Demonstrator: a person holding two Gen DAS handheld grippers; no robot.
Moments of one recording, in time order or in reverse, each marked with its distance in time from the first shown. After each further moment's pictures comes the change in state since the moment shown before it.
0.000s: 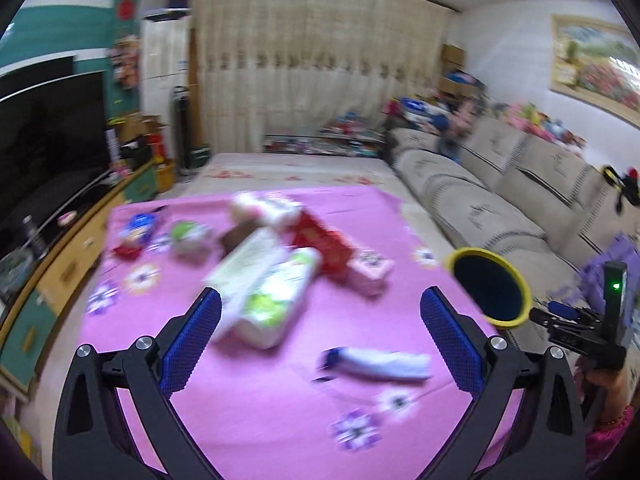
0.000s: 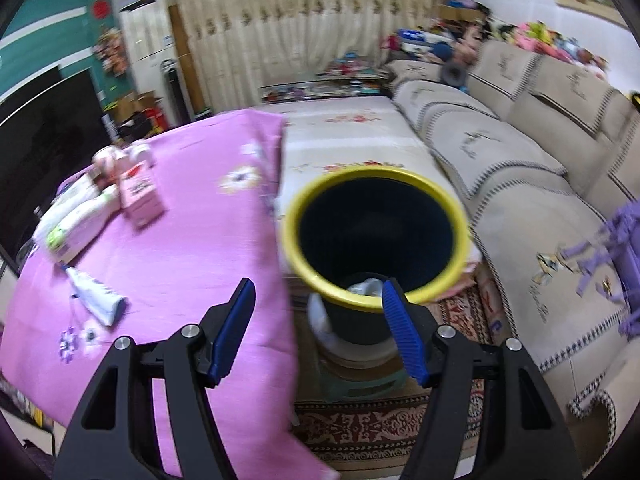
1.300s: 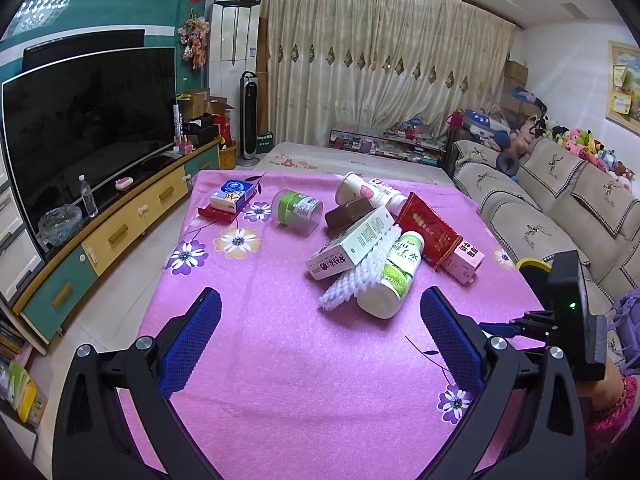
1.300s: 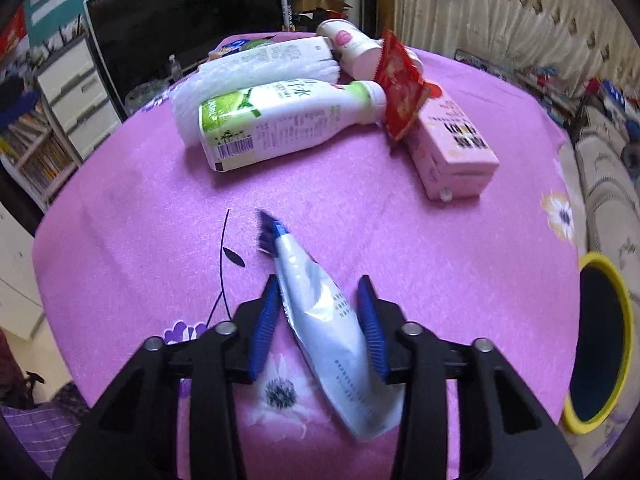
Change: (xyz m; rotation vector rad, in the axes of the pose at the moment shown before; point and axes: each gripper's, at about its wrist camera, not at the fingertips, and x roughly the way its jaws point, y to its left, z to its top) left arm -0.011 0.083 -0.037 -0.120 0.012 0.160; right arm 0.080 0.220 -0.001 -0.508 0.250 0.399
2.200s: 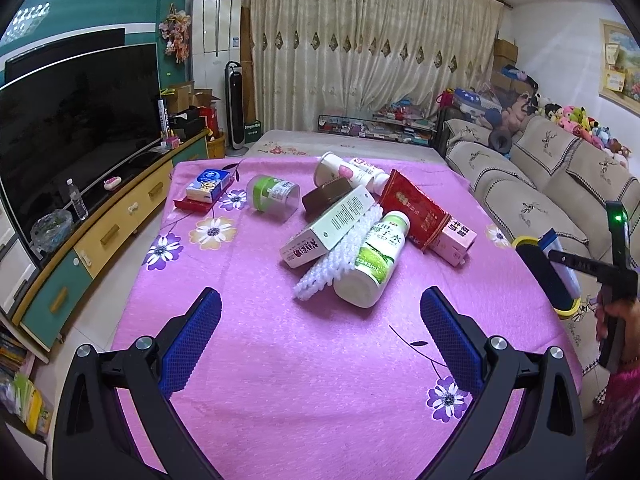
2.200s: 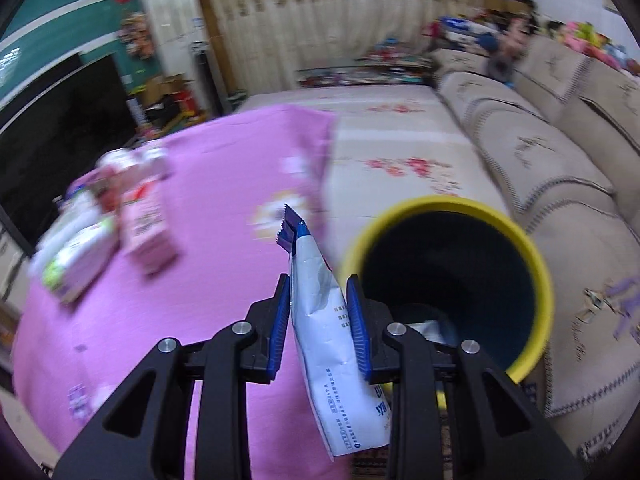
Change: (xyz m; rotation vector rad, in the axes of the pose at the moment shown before) left arm 0.033 -0.033 -0.007 0.054 0.055 -0.016; right arm -0.080 -0.196 -0.043 0.488 -0.196 -0.303
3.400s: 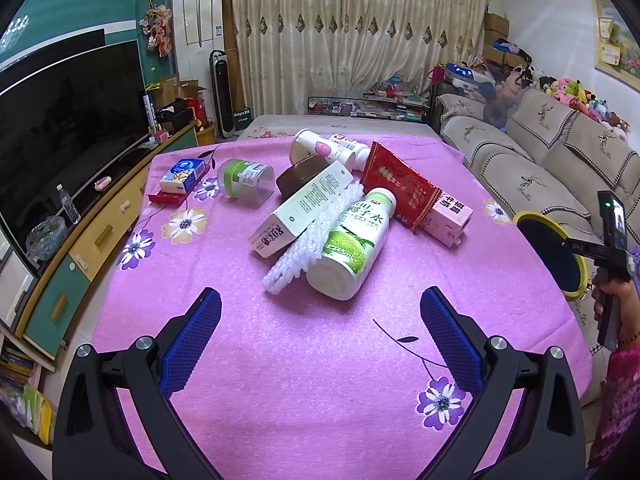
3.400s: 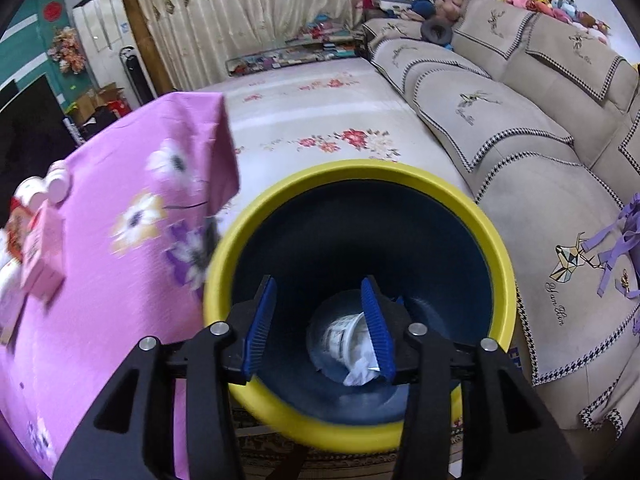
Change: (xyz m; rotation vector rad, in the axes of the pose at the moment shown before) left arm 0.038 -0.029 -0.002 0.059 0.062 -0.001; right arm 0.044 -0.065 -0.009 0.135 0.051 -0.131
